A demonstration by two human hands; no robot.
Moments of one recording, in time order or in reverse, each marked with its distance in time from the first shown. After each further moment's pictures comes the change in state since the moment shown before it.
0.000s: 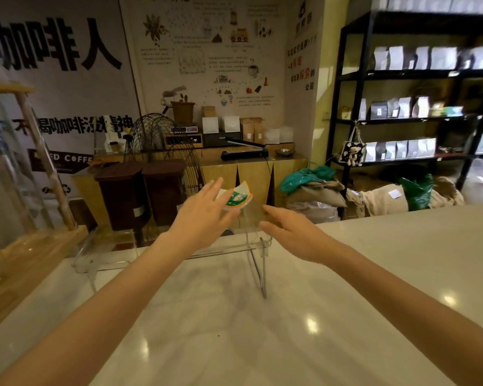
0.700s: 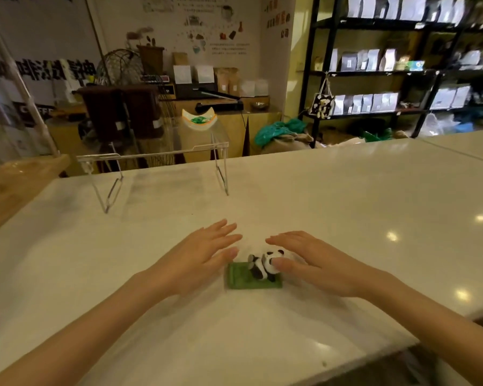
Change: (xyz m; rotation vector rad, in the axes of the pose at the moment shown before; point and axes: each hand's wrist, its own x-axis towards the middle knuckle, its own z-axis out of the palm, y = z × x) left_hand -0.235 0.098 0.042 -0.440 -0.348 0.222; right_hand -0.268 0.008 0.033 -0.078 -0.270 0.006
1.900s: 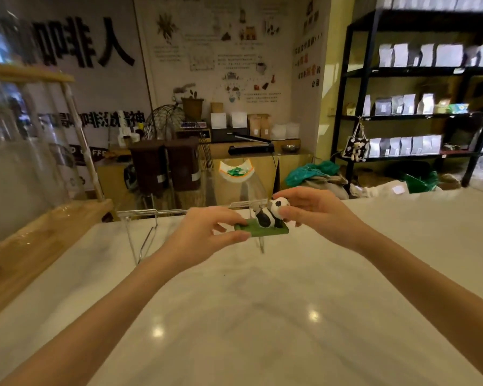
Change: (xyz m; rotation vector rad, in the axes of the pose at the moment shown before) left_hand 0.048 -0.021 -0.110 -0.103 0.469 0.009; right_hand 0.135 -0.023 -0.092 0.481 0.335 -0.198
